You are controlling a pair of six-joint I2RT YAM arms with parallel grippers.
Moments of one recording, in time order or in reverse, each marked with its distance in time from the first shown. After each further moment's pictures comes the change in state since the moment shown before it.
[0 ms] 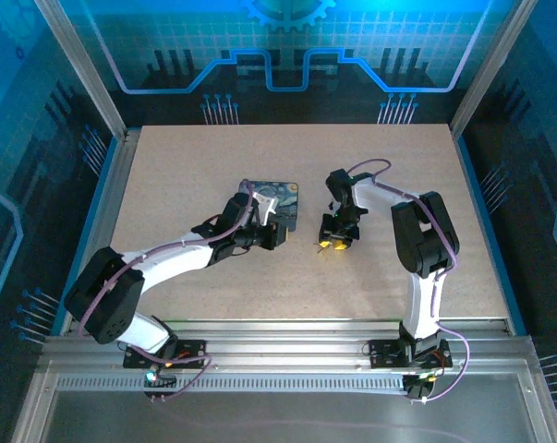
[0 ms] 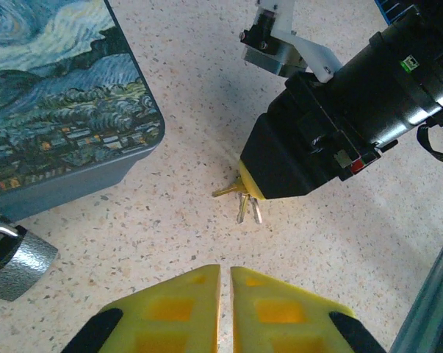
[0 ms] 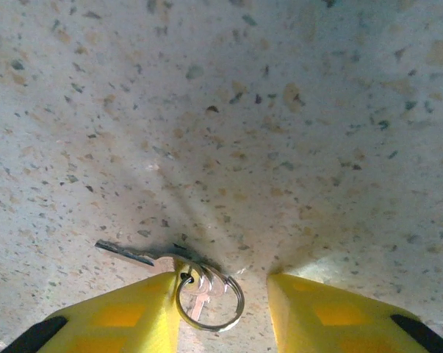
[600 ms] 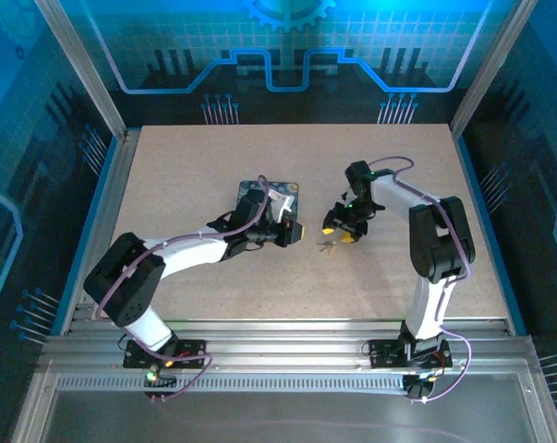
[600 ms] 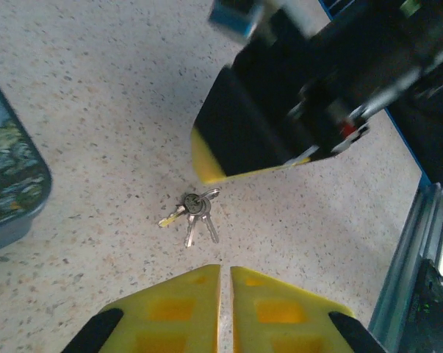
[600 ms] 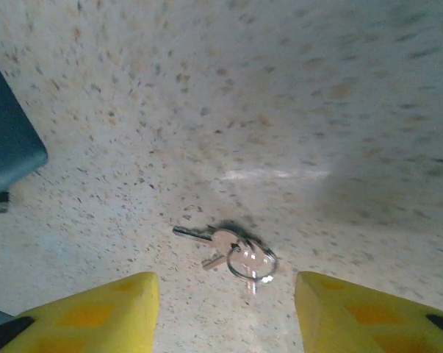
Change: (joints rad) left arm -0.037 0.129 0.073 0.122 0.095 -0.019; right arm -0.094 -0.077 -0.029 0.048 -0.150 0.034
